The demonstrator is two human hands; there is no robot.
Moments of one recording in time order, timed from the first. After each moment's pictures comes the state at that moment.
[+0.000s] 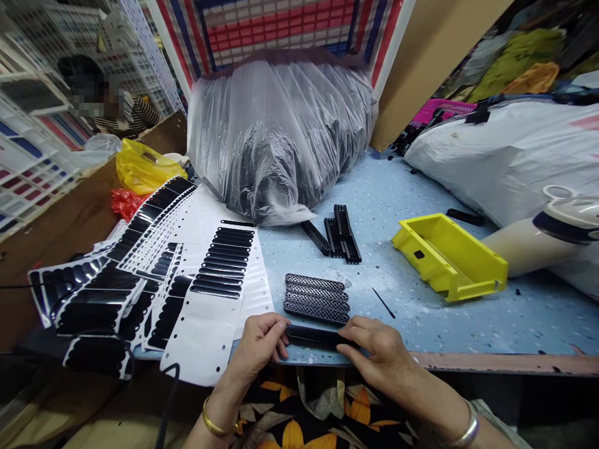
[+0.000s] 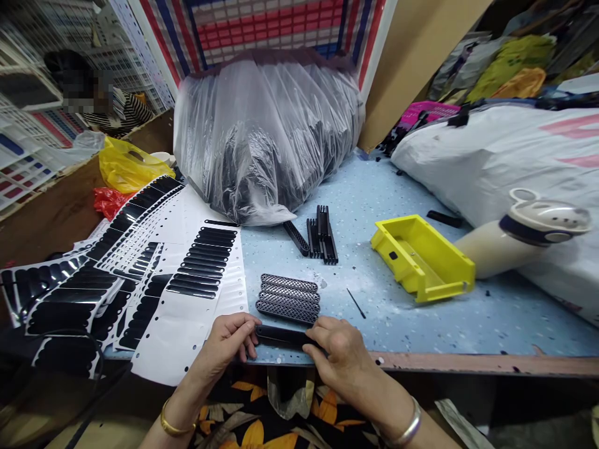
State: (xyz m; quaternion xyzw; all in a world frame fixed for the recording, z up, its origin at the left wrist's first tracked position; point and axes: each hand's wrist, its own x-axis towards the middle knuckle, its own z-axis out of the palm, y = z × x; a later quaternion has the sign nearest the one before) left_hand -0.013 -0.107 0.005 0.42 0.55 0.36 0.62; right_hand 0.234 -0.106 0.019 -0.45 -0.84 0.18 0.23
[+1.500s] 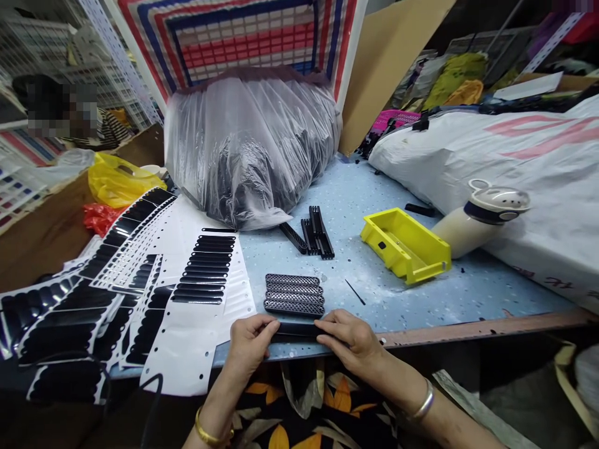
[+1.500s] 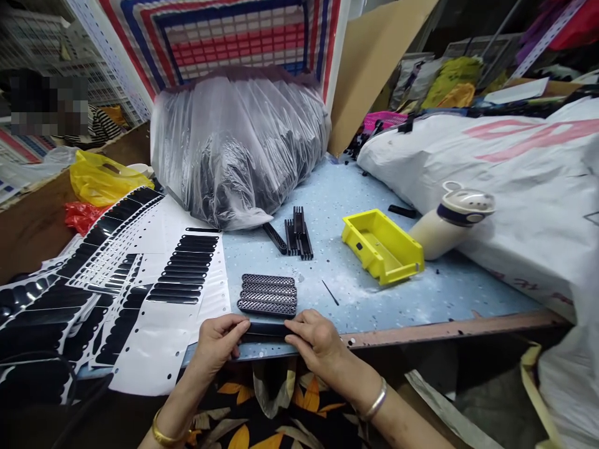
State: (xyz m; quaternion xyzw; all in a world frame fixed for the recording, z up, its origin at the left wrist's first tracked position) left_hand 0.004 -0.109 0.002 0.47 0.63 0.37 0.50; right_hand 0.244 -0.116 -0.010 -0.41 -0.80 0.26 0.36
